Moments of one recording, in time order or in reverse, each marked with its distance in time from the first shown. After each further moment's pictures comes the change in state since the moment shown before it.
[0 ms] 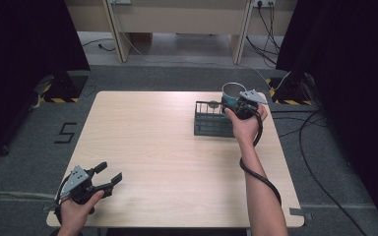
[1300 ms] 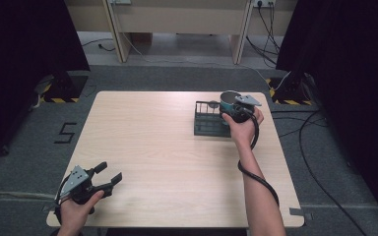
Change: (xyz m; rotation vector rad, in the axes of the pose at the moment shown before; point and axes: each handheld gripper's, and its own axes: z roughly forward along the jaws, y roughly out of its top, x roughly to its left) left arm 0.000 0.000 0.000 0.000 0.000 0.001; right arm 0.002 -0.020 0.012 0.129 -0.020 -0.017
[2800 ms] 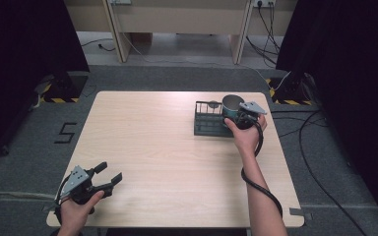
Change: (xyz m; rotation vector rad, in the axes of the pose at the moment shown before) left arm 0.000 0.000 0.000 0.002 0.003 0.007; right arm -0.001 -0.015 -0.025 -0.046 0.011 0.035
